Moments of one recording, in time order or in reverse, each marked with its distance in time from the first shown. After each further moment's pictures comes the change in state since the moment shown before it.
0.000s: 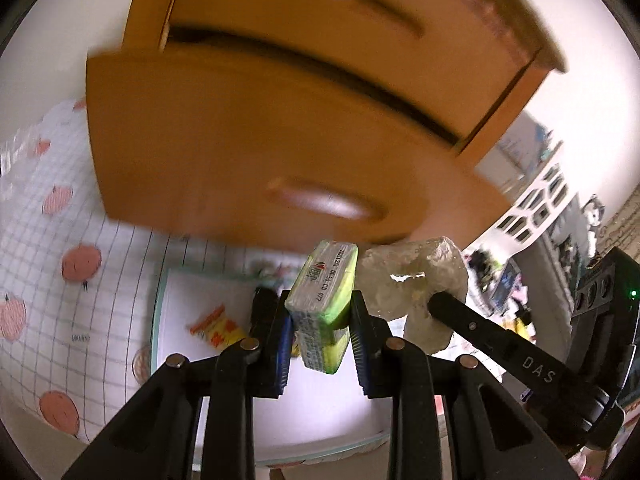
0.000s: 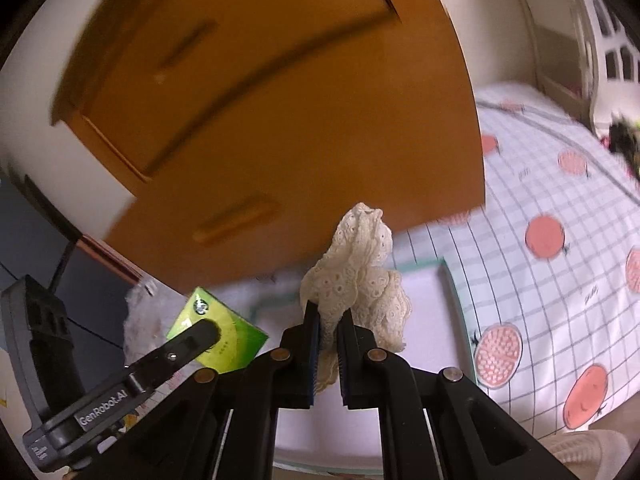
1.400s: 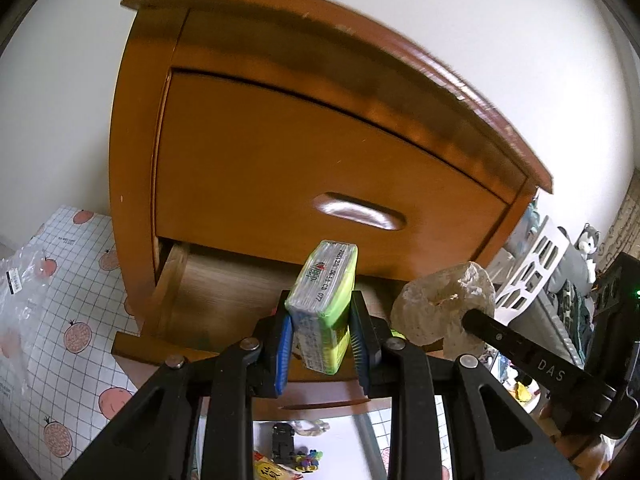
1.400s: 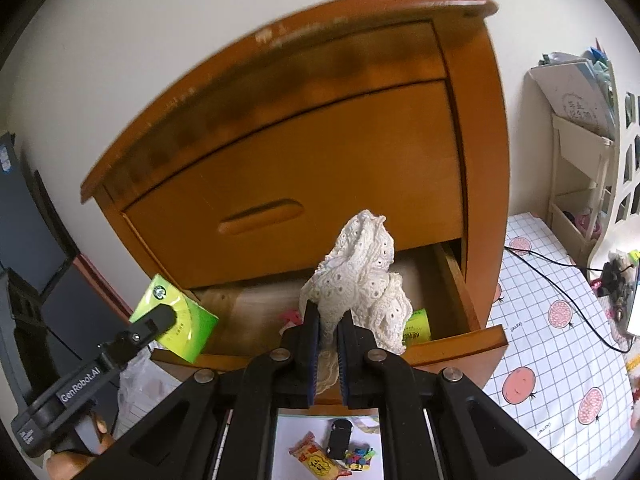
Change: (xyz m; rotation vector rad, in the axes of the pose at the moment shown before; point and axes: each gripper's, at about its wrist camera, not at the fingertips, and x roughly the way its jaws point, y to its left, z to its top) left arm -0.045 -0.003 0.127 0.075 -0.244 0.014; right arm -0.050 0.077 0.127 -0.156 -0.206 -0.072
